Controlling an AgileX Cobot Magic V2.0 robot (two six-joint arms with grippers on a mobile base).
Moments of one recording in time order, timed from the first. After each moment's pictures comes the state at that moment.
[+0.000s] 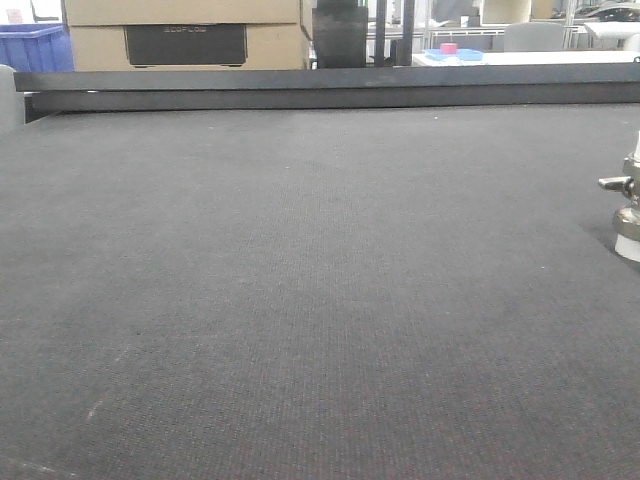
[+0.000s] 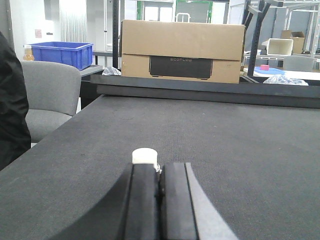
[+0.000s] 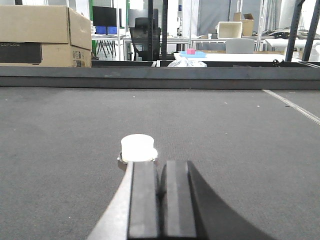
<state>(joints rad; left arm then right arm) 0.10 0.00 0.00 0.01 -0.01 -0.03 0.01 0.00 0.00 0.17 0.04 -0.12</state>
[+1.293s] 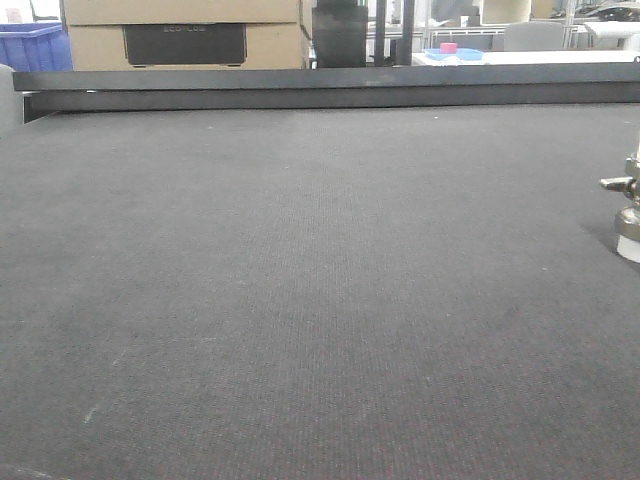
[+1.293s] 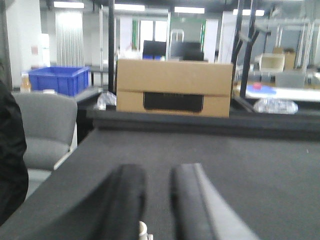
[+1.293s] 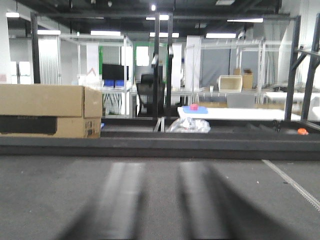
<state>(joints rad) 0.10 0.16 -0.44 0.01 0.27 -0.03 0.01 0.08 -0.43 0.17 0.23 -0.12</state>
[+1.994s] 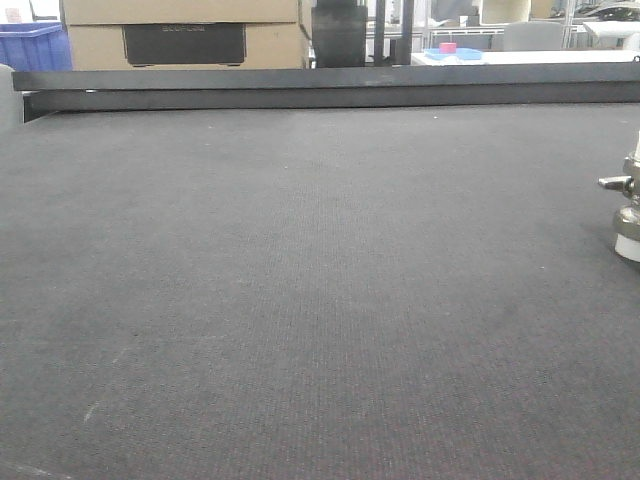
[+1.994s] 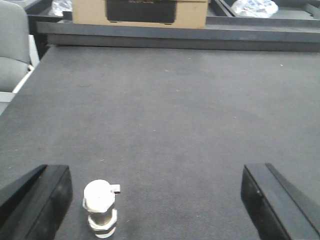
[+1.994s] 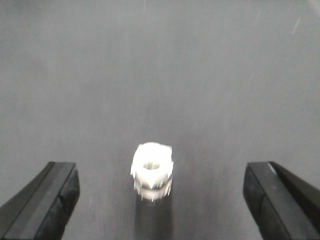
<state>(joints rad) -0.02 0.59 -0.74 0.01 0.50 -0.03 0.01 0.95 -0.97 0.17 0.74 -0.12</state>
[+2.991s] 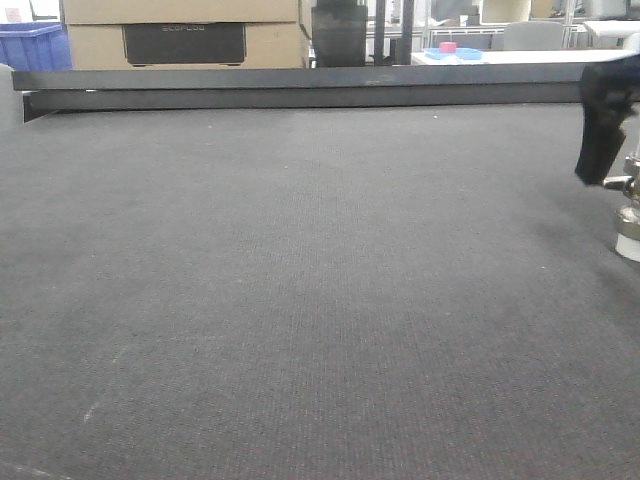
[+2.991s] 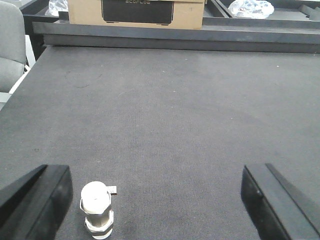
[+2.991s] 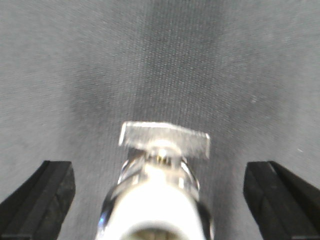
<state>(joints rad) -0.02 0.59 -0.75 0.00 0.50 -0.03 0.07 1.73 -1.32 0.12 0.95 -0.14</state>
